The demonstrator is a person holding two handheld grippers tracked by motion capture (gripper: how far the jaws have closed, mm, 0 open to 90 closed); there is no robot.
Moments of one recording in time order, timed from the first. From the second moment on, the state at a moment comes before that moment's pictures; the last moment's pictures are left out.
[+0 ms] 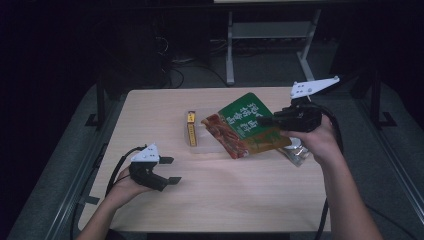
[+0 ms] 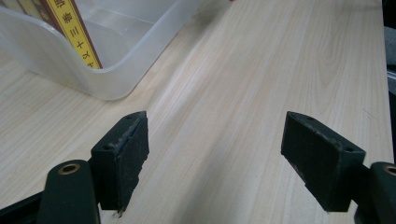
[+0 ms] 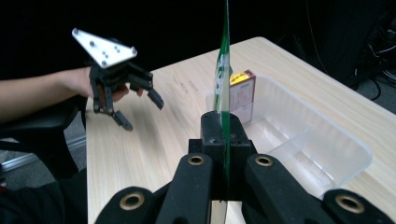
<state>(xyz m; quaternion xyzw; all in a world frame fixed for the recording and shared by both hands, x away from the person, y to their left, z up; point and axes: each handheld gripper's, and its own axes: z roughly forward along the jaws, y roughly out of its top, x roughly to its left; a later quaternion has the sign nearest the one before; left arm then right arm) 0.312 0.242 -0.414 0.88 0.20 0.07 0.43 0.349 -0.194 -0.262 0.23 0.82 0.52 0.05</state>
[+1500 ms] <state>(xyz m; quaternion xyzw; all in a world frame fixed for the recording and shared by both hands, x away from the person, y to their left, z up) 0.310 0.234 -0.426 0.89 0.18 0.05 0.40 0.428 -0.123 -0.261 0.32 0.83 0.45 0.09</state>
